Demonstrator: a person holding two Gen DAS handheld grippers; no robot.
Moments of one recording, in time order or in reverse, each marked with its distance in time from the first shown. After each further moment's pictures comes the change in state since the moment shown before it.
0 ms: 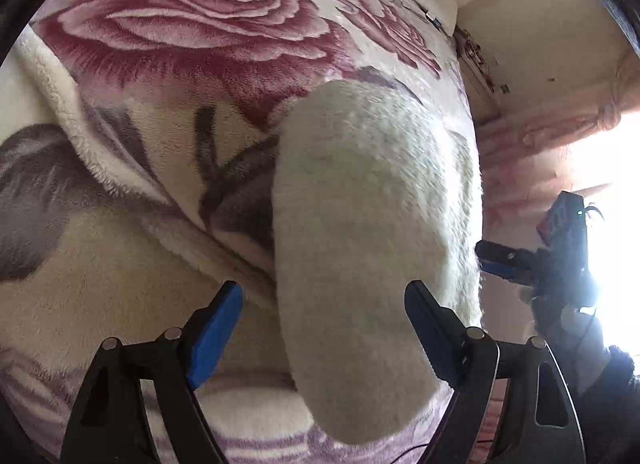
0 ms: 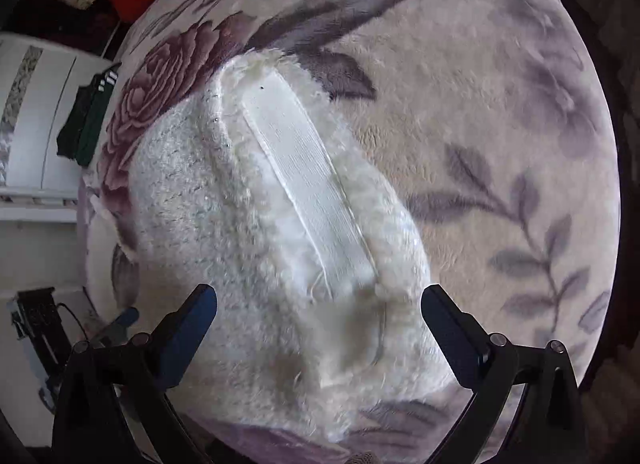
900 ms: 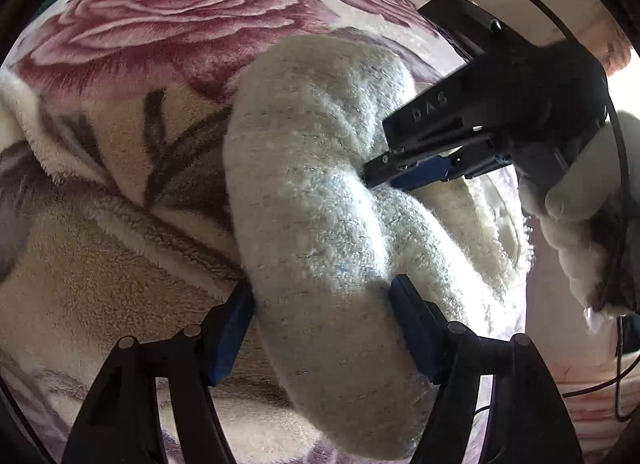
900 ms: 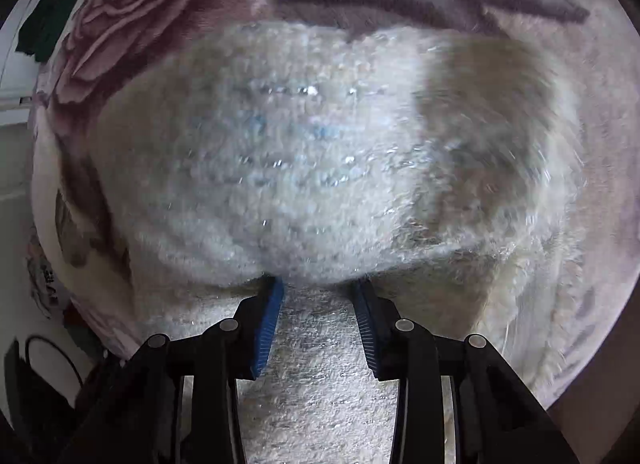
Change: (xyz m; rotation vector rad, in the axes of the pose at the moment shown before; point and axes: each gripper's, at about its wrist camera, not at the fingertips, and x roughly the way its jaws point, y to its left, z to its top) left arm 0.054 -0.037 -0.031 0.112 -0.014 0.147; right arm 0.124 0.100 0.077 -0.167 0.349 -0.171
